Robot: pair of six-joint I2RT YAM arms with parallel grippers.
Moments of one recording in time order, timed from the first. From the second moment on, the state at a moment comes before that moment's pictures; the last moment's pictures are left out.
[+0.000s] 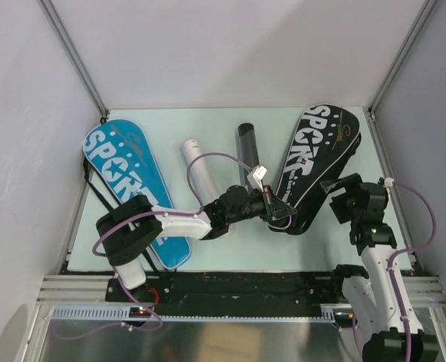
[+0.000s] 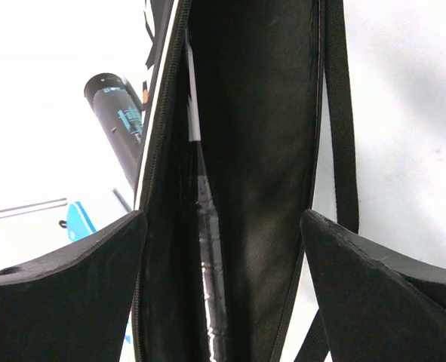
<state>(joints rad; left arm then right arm) -1.05 1.73 0.85 0.78 0.19 -1.03 -0.07 0.71 0.51 -0.34 -0.08 1.02</state>
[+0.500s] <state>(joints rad) -1.05 1.73 0.85 0.77 0.18 -1.02 -0.08 0.70 0.42 -0.32 -0.14 1.08</state>
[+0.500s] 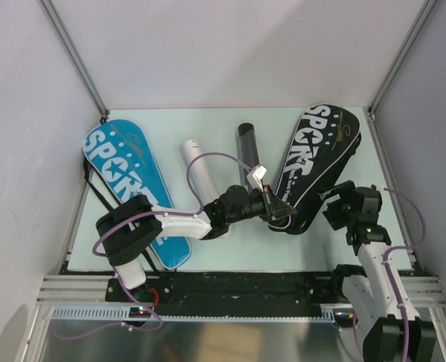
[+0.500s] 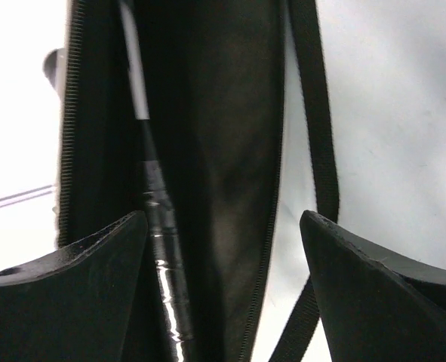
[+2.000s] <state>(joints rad) -1.02 1.68 0.87 0.49 0.23 -0.80 0.10 0.97 0.21 0.09 -0.07 1.07</state>
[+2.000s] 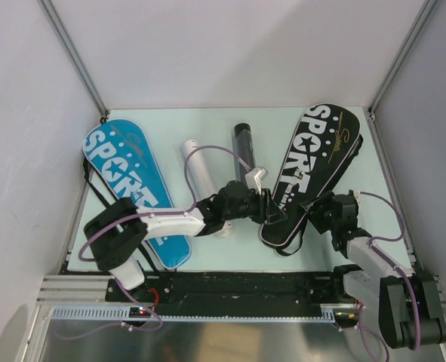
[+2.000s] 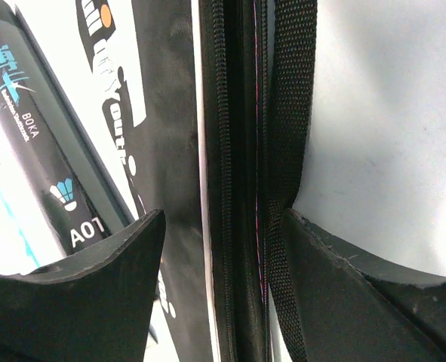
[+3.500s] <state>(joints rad) -1.44 1.52 0.63 0.61 -0.33 0.27 0.13 0.83 0.55 -0.38 0.04 1.13</state>
